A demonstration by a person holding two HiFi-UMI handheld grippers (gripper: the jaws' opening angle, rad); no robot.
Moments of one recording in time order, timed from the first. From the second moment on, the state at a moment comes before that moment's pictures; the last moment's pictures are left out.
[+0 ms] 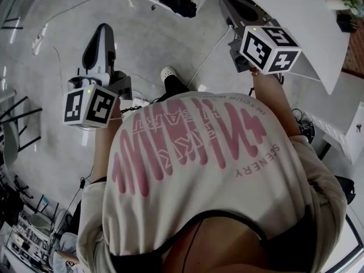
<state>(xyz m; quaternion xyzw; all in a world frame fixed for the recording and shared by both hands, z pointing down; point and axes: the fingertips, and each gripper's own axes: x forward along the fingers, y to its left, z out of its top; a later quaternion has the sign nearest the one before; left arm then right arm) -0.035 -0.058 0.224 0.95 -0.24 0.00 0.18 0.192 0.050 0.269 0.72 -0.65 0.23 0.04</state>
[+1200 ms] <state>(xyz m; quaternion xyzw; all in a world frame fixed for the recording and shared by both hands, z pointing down) -0.102 -0.163 0.278 0.92 -0.31 0.01 0.24 0.164 -0.058 0.418 0.68 -0.62 0.38 0.07</state>
